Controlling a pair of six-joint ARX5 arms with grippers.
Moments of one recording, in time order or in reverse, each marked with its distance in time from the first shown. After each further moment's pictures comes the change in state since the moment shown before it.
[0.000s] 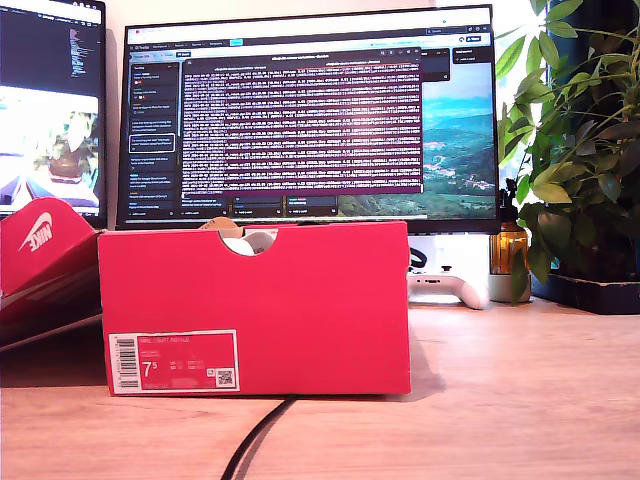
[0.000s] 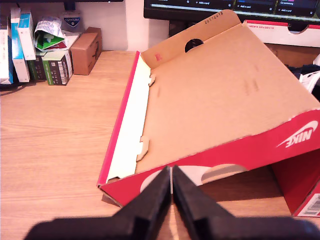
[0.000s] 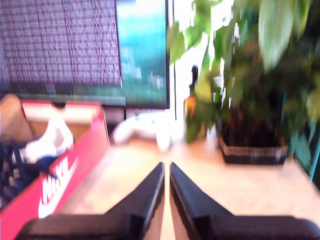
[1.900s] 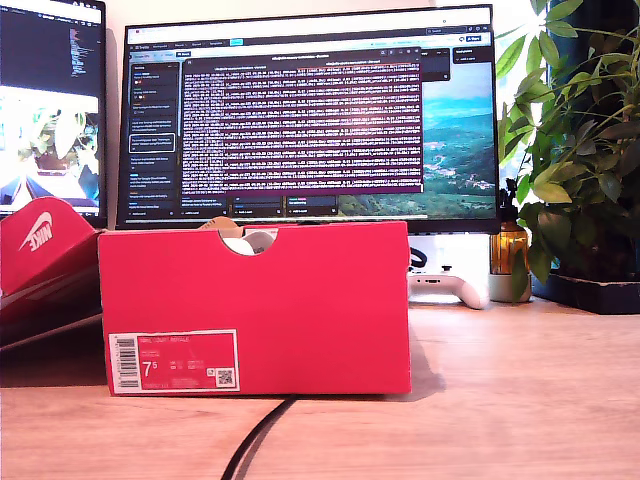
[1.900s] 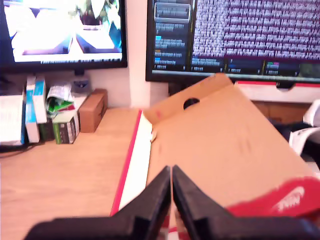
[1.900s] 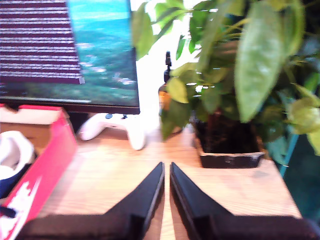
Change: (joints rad) left arm 0.001 0.001 -0.003 0.202 -0.009 0.004; right arm -0.026 0.584 0.413 0.001 0.048 -0.027
